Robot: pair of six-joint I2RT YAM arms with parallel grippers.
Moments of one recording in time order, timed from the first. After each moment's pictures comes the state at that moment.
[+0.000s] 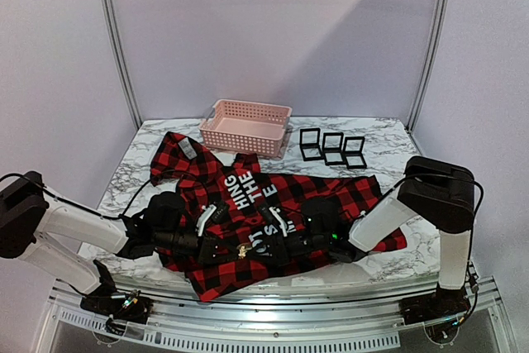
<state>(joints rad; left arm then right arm) -0.86 1.37 0.33 0.46 0.54 -0.48 1.05 2.03 0.79 0.91 -0.60 0.74</state>
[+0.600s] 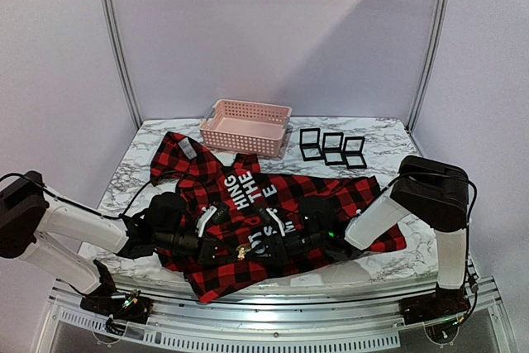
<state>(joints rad) -0.86 1.37 0.33 0.43 0.53 -0.48 1.04 2.07 0.83 0.90 -0.69 0.76</state>
